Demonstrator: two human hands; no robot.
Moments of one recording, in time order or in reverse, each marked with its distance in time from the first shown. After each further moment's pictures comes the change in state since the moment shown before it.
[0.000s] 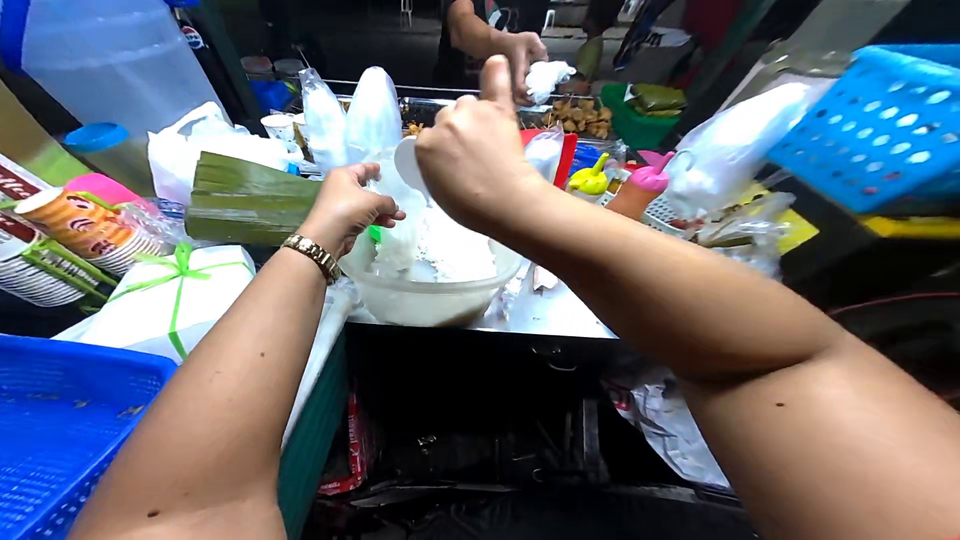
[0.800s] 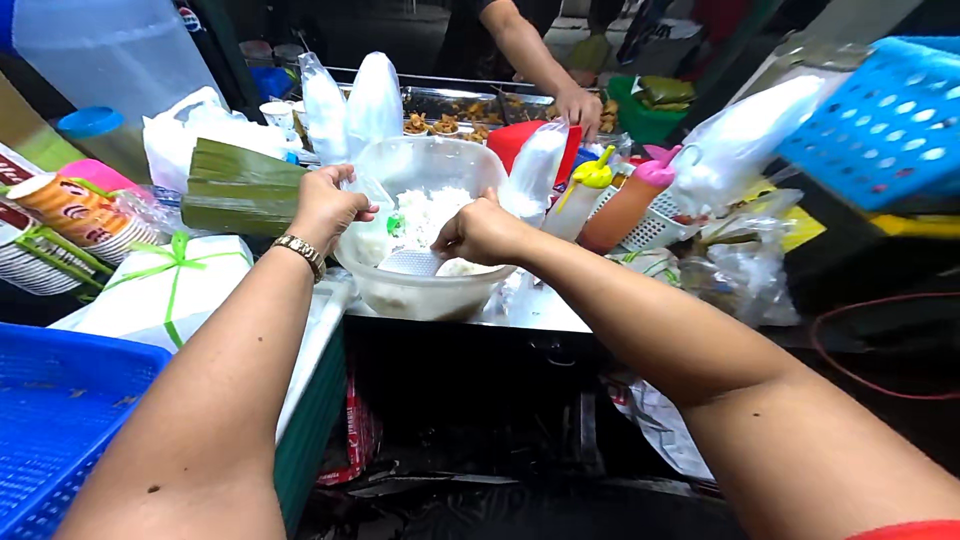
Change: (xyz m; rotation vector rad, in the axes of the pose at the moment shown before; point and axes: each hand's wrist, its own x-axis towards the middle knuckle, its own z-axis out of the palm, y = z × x) left_hand 0.016 -0.035 -0.016 -0.021 0.161 -0.011; right_hand -0.025 0.038 0.114 0.622 -0.378 -0.152
